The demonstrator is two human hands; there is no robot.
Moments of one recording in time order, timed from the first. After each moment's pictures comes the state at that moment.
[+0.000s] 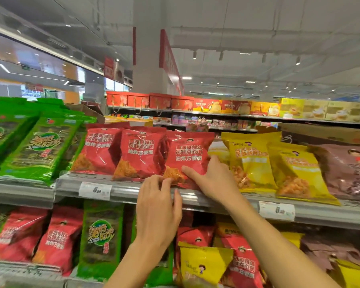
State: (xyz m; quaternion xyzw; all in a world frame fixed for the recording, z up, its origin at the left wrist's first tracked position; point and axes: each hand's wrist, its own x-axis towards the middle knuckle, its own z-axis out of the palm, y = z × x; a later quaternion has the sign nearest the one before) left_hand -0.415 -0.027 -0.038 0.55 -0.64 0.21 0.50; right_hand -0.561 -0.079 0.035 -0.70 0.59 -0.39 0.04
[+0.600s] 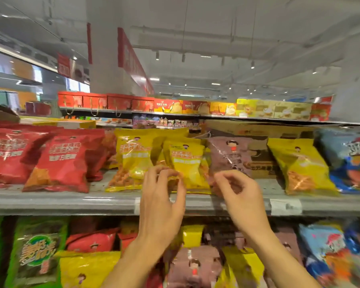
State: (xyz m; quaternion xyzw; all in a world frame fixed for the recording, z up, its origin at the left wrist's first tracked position) left_hand -0.695 -0.032 -0.015 0.39 -0.67 0.06 0.64; right_hand -0.868 -0.014 0.005 -0.60 0.44 -0.65 0.13
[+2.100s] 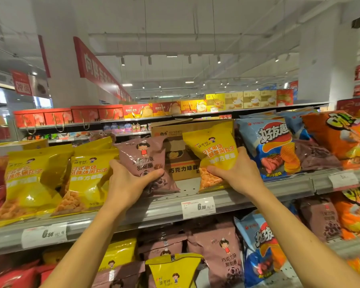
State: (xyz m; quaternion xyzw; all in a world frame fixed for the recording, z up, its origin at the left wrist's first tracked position) left_hand -0.843 -0.081 0.042 0.51 -0.62 -0.19 0.56; right_hand -1.120 -0.056 0.037 -0.55 0.67 -0.50 0.05
